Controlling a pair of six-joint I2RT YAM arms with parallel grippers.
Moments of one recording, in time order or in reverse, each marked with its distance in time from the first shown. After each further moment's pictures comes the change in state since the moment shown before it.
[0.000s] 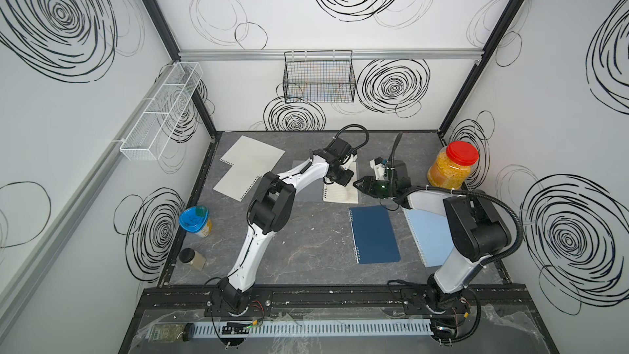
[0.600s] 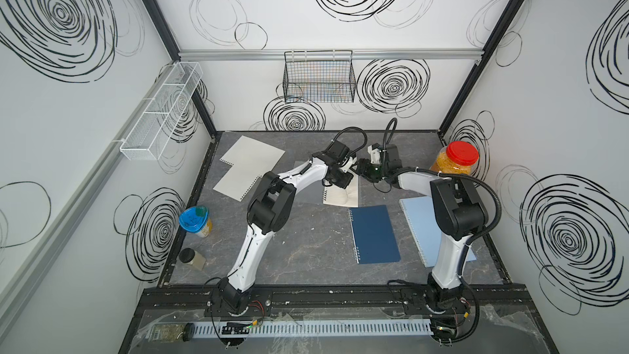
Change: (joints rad) left arm 0.004 -0.010 -0.058 0.052 0.062 -0.004; right arm -0.019 0.227 0.333 -0.135 0.089 0.047
